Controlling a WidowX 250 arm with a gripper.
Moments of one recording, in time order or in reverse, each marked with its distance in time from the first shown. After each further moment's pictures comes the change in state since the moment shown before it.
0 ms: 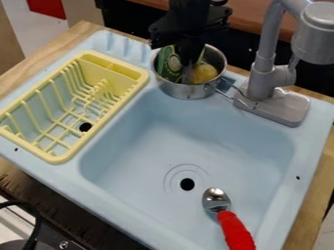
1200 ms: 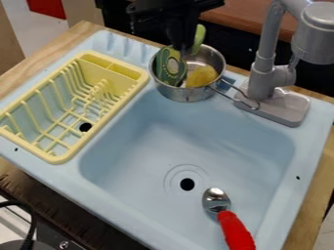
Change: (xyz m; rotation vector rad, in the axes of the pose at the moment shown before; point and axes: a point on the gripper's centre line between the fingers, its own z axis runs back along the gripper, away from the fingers) arm -0.011 0.024 0.050 -0.149 0.083 -0.066
